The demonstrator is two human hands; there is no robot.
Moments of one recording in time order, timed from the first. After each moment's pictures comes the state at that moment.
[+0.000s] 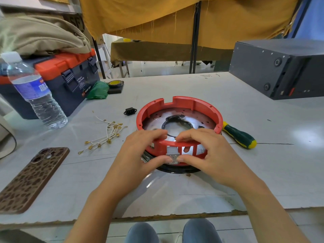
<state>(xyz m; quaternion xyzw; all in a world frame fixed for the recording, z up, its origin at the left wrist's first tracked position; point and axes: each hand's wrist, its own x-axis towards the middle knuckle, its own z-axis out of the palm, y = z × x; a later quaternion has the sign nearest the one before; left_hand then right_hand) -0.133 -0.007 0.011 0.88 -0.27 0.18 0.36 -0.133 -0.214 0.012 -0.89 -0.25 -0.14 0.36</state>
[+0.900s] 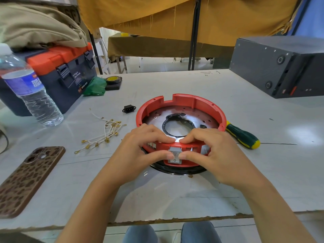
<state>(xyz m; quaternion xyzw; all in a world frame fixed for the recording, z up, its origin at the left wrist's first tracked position) -0.107 -0.003 0.013 0.84 -0.32 0.12 0.43 -0.132 -0.211 0.020 -0.90 -0.22 -0.14 0.35</state>
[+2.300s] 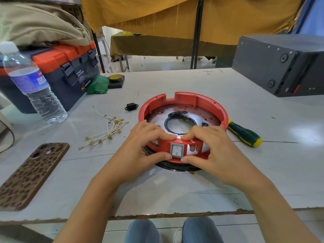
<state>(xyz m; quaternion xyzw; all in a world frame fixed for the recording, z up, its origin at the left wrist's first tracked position) -0.111 0.002 0.010 0.87 -0.33 0.11 0.37 -0.136 -0.210 0.018 -0.92 -0.25 -0.15 0.28</state>
